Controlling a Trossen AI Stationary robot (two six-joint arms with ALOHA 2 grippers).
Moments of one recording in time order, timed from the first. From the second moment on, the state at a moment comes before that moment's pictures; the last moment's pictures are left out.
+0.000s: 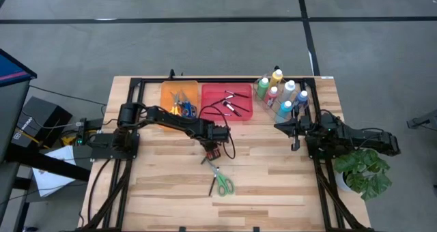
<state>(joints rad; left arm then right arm) -0.01 2.03 1.35 -0.70 -0.15 -0.37 -0.13 0.01 0.01 0.01 0.00 0.00</state>
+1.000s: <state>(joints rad) -0.01 1.72 1.34 -0.66 -0.20 -0.34 -0.13 0.01 0.01 0.01 0.00 0.00</state>
